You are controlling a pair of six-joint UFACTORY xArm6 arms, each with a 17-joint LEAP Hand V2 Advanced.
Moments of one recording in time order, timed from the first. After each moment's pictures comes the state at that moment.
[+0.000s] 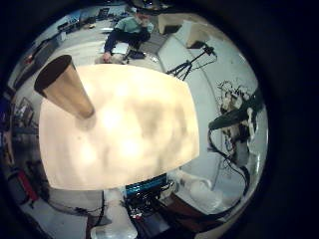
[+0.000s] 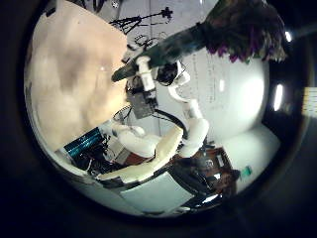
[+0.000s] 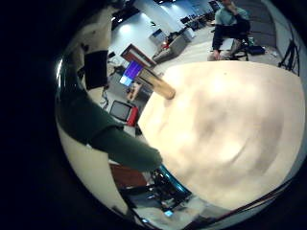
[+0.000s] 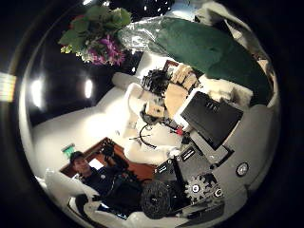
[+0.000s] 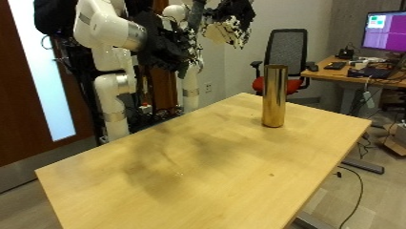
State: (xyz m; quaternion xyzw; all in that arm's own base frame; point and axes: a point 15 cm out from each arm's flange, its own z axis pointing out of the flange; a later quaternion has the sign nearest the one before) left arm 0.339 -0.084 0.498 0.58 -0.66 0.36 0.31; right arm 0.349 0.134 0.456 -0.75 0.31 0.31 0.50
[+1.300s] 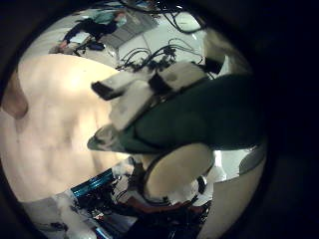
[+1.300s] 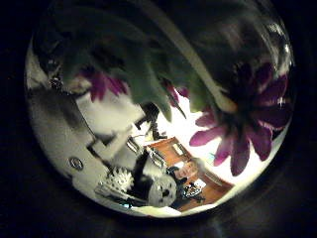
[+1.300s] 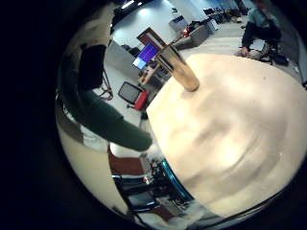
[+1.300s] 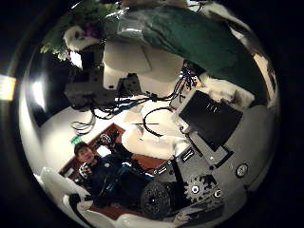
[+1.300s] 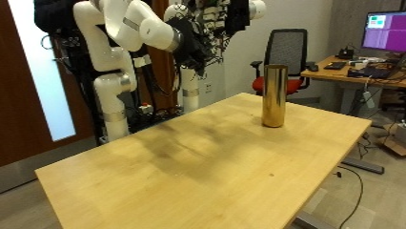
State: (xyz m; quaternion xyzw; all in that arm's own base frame) left arm 0.329 -0.119 0.552 0.46 -0.54 0.51 0.48; right arm 0.341 0.225 0.420 -0.75 0.29 0.36 0.46
